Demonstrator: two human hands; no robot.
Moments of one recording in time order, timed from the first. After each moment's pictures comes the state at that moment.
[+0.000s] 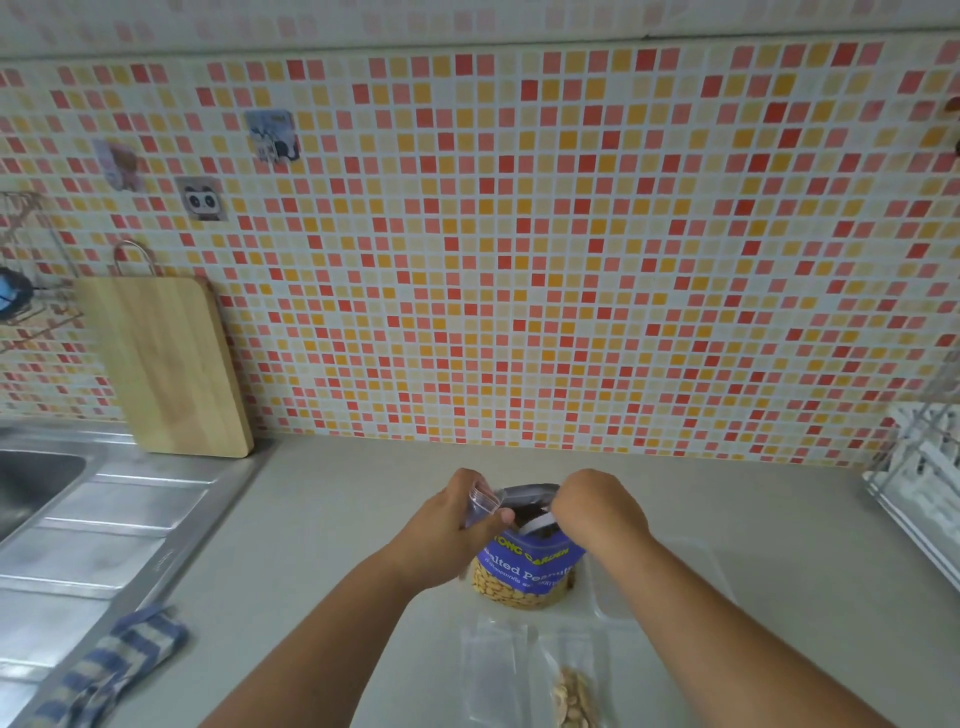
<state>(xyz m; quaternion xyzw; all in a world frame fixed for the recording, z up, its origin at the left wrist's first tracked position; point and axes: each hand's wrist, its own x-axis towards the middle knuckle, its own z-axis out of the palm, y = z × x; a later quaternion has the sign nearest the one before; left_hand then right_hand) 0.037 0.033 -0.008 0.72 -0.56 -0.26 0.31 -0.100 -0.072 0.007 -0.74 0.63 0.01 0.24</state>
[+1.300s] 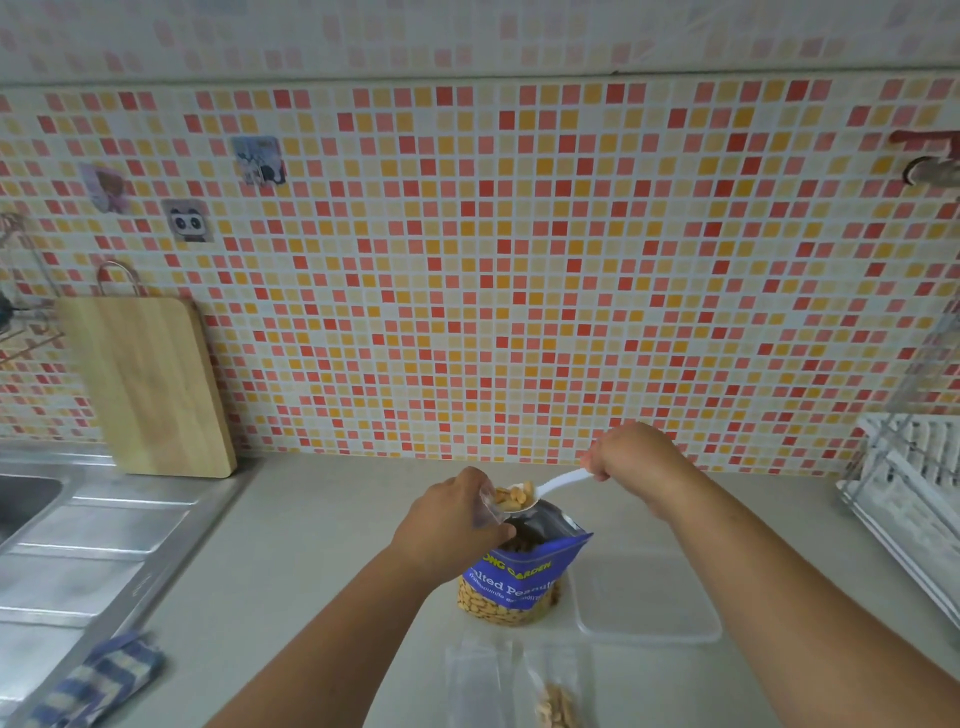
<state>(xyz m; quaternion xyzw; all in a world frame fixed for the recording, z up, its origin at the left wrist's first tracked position) 0.020 0.011 0.008 0.78 -0.56 -0.15 0.24 -0.124 -0.116 0.078 -0.78 0.60 0.15 0.13</state>
